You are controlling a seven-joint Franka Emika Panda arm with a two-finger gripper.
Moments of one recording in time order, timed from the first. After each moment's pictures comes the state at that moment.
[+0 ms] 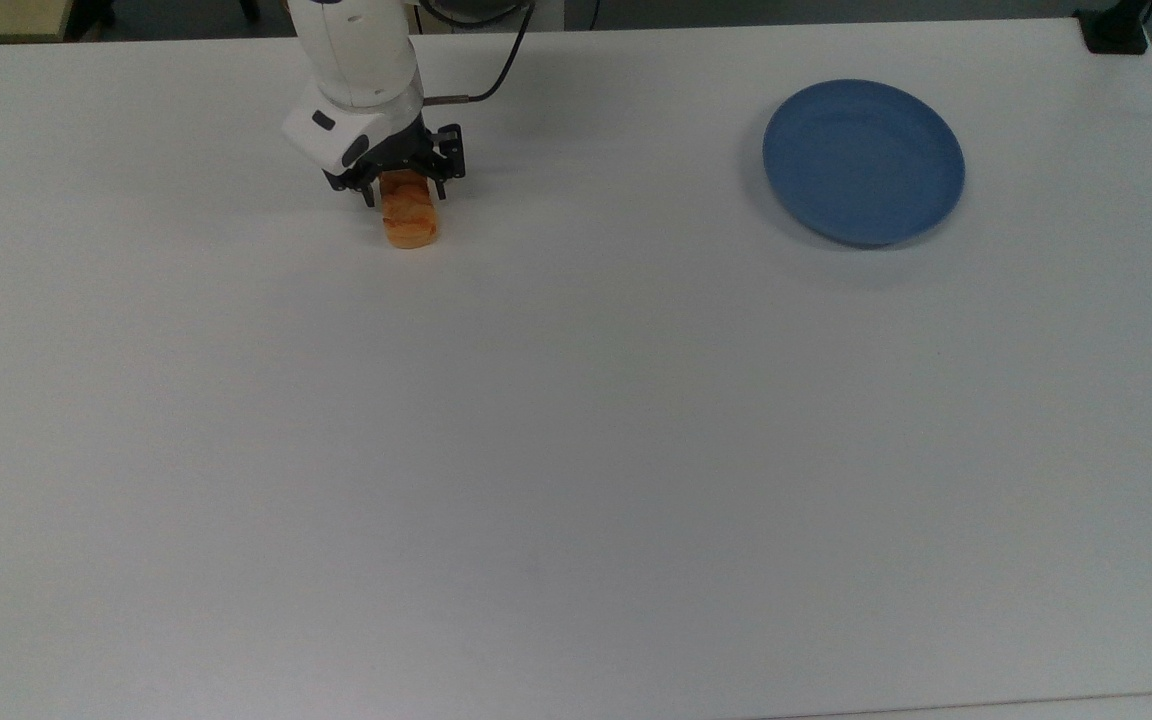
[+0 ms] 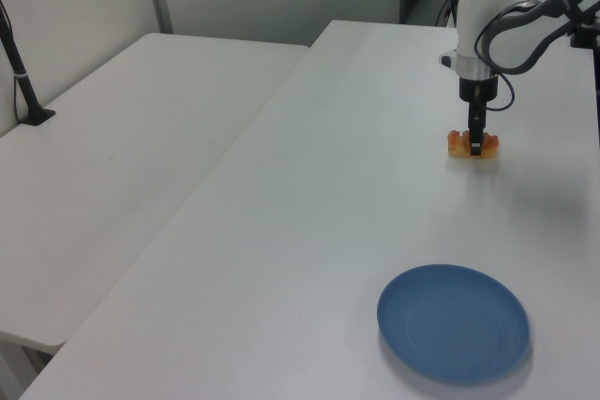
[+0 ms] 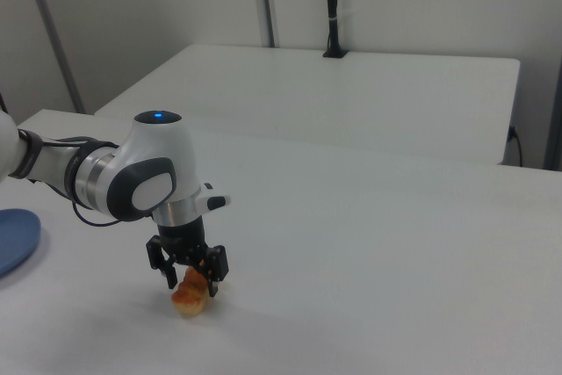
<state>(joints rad) 0.15 0.12 -0.23 -2.23 0.00 2.27 -0.30</state>
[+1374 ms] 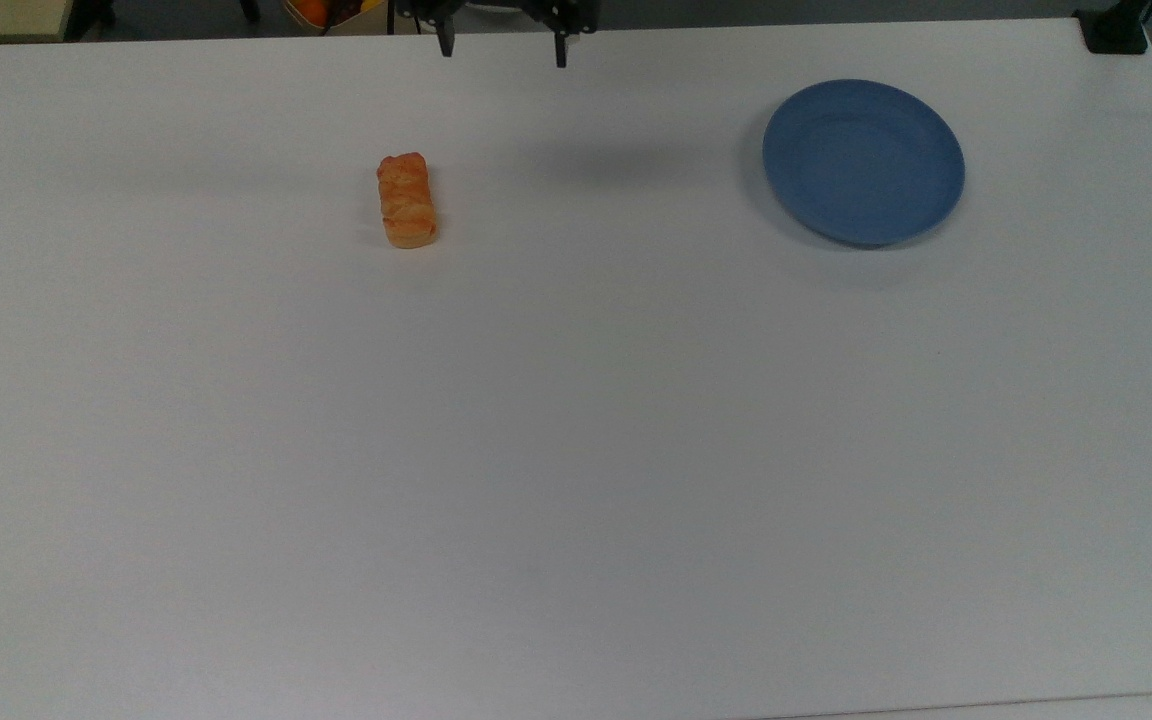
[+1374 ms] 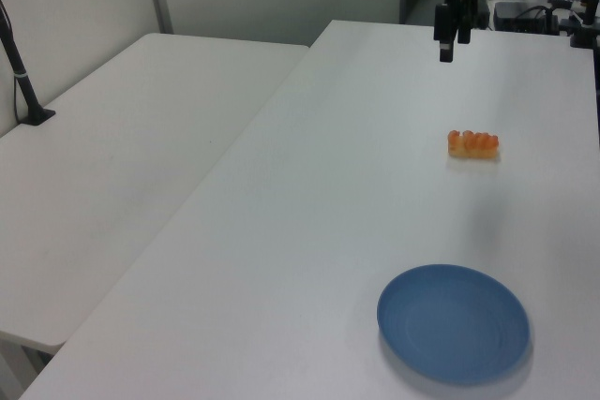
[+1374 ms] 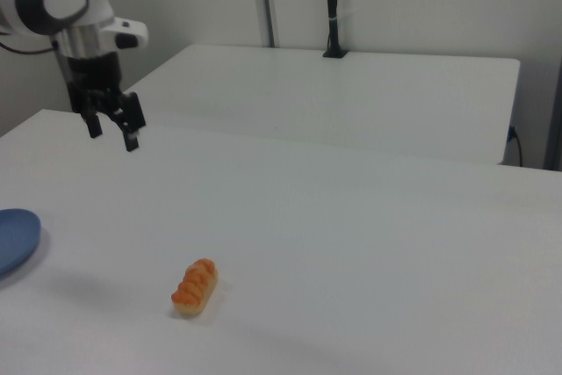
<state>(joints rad) 0.15 0.03 -0.01 -1.66 0.03 1.64 0.21</state>
